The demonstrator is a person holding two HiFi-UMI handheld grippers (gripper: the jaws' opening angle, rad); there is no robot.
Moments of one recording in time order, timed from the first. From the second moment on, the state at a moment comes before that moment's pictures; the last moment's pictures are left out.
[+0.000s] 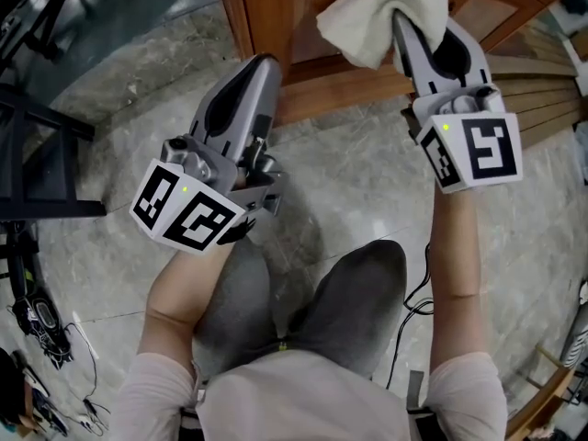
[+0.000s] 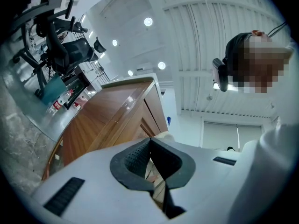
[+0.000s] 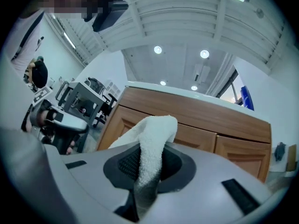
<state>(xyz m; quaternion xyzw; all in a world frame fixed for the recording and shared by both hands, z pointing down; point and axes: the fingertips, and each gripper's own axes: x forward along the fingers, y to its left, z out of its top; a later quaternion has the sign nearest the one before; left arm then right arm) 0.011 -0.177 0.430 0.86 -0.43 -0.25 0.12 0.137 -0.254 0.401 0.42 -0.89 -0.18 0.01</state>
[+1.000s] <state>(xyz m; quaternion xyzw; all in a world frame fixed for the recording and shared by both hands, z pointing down) -0.023 -0.158 0.436 0.85 -0.45 -0.24 0.11 0.073 -0.251 0.446 0.38 -0.91 -0.18 0.02</state>
